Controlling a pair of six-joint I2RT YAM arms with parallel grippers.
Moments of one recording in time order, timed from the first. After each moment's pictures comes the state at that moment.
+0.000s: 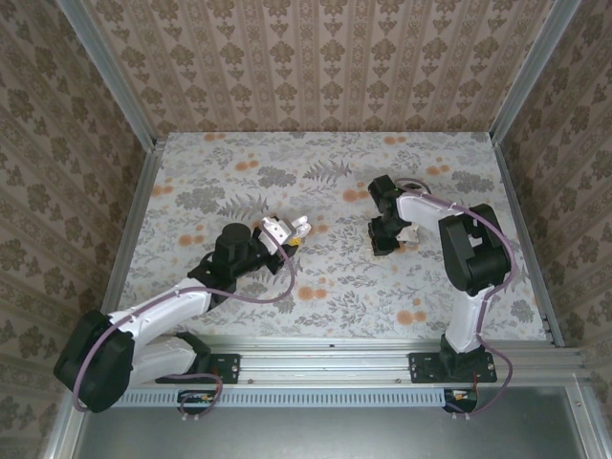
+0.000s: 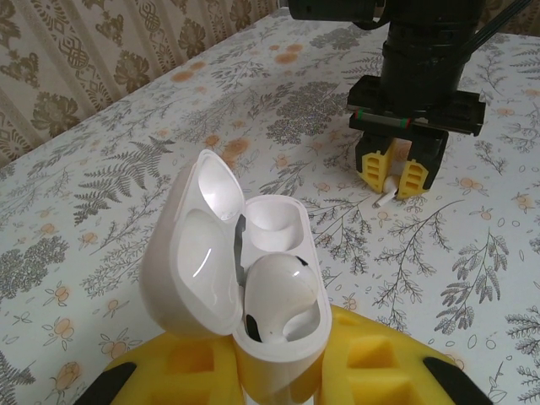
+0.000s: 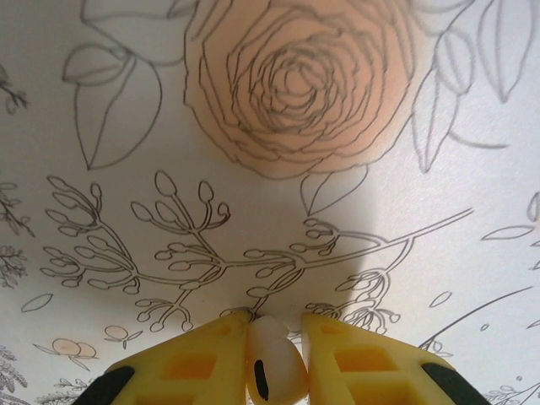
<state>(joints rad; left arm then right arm) -0.67 1.12 0.48 0.30 0.26 0.22 0.31 1.90 1.24 -0.81 -0.13 1.77</state>
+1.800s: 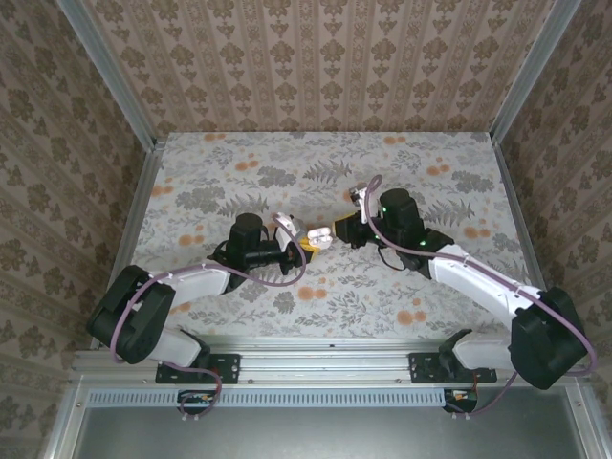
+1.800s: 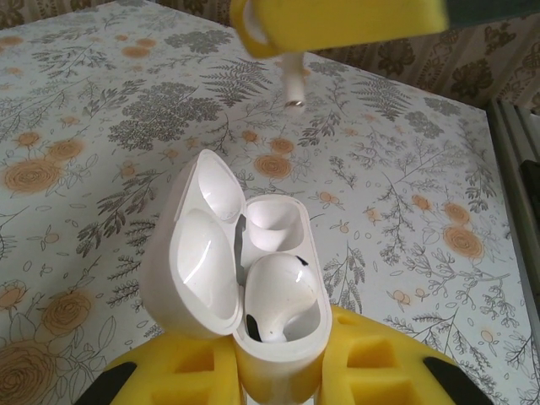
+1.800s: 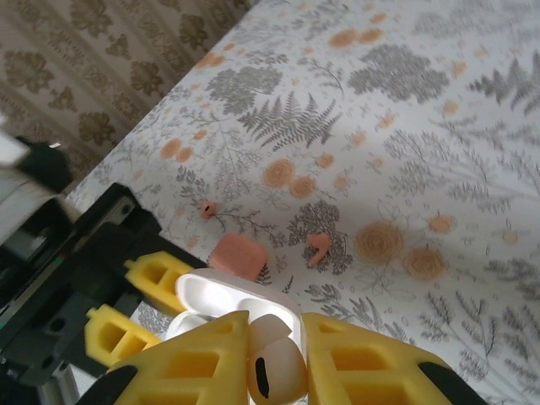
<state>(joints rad) -0.62 1.43 0.54 0.50 0.70 0.08 0.53 1.26 0.81 -0.01 -0.35 0.24</state>
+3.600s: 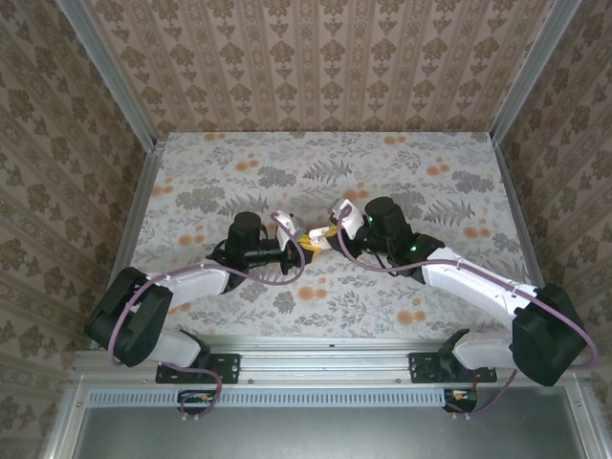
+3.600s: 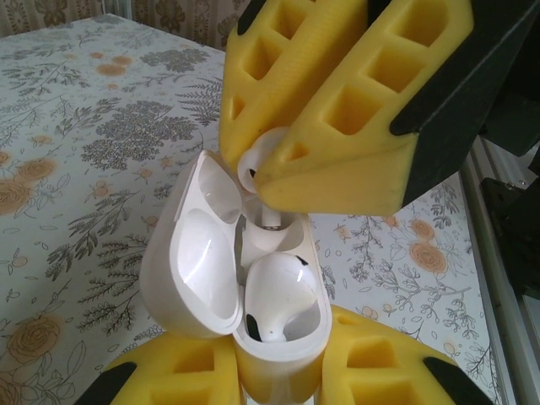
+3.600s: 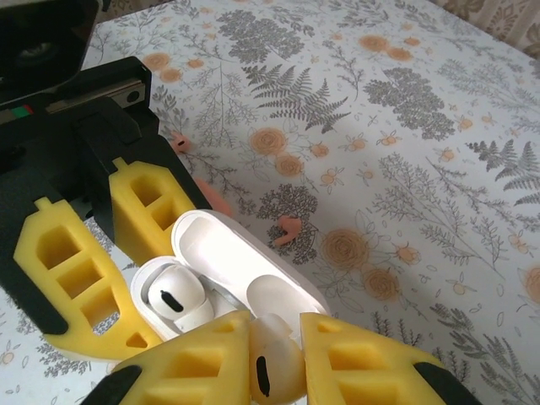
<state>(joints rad) -0.62 1.41 0.54 0.52 0.76 0.03 0.64 1.28 0.82 -0.07 -0.22 -0.17</state>
